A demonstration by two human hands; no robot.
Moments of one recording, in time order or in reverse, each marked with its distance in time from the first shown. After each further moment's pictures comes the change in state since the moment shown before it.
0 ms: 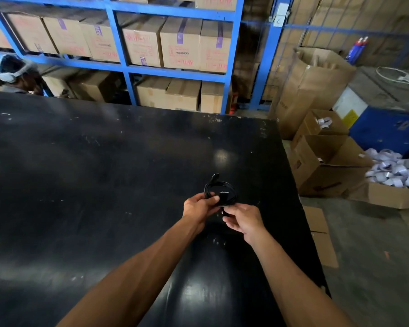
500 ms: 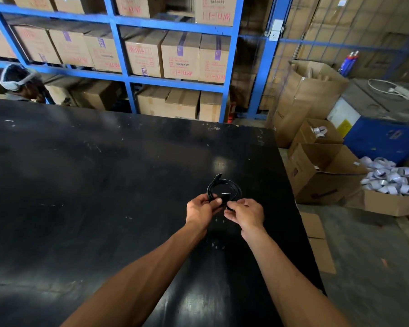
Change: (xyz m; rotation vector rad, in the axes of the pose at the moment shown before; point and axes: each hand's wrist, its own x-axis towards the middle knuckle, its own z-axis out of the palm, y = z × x) left_hand -0.026 0.004 0.012 0.023 -0.024 0.158; right_hand -0.020 -0.021 0.010 0.070 0.233 -0.145
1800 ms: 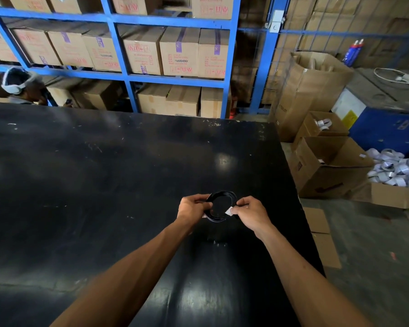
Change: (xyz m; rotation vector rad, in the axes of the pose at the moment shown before) left_hand 0.025 0.000 -0.031 0.437 -0.008 -0.035; right_hand 0.024 0.004 -0.027 -0.627 -0.166 -0.121
